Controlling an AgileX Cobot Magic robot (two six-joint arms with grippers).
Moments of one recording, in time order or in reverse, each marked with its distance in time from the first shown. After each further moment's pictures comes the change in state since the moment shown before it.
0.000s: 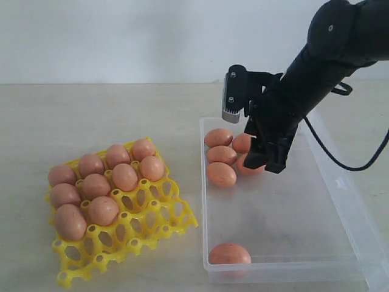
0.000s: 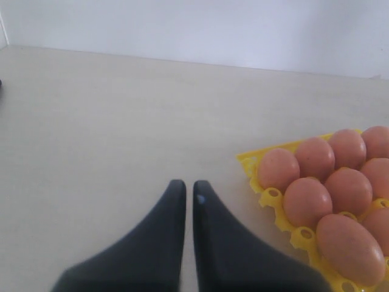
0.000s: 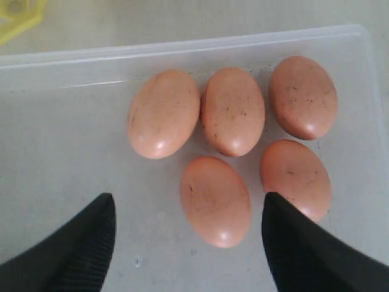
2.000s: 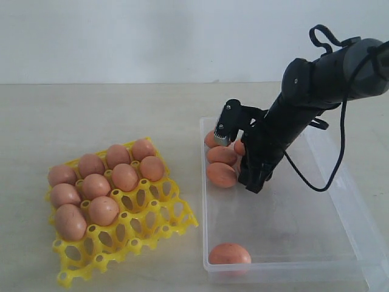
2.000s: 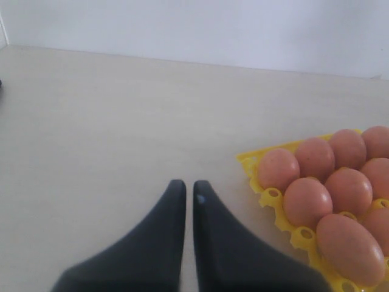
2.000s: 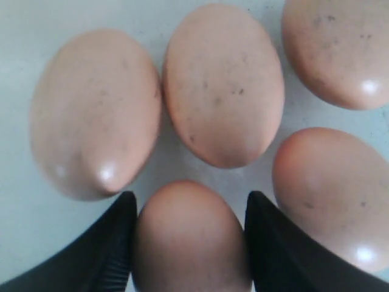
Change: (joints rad) left arm 0.000 0.000 0.000 0.000 0.000 0.000; right arm 0.000 0.220 -0.004 -0.016 -0.167 0.181
